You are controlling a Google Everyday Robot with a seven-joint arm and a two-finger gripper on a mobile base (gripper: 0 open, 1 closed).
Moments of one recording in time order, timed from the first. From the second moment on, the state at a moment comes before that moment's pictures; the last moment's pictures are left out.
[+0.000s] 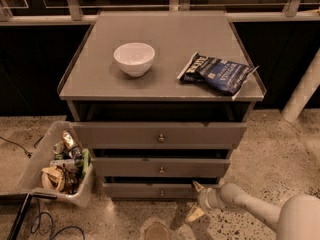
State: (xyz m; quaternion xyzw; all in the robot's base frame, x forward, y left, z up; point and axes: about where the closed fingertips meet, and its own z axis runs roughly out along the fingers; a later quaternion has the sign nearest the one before) arm 0.553 -0.173 0.187 -0.55 0.76 0.16 0.31
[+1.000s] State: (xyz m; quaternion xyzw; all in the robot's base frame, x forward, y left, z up) arm 0.595 -0.149 0.186 -0.57 0.73 0.11 0.36
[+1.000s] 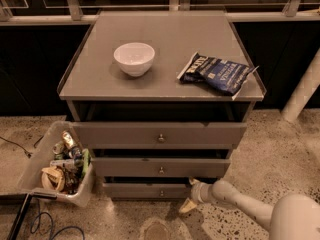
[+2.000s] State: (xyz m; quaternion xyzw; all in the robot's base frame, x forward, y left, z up) arm 0.634 -0.153 0.156 -0.57 0.73 0.05 0.37
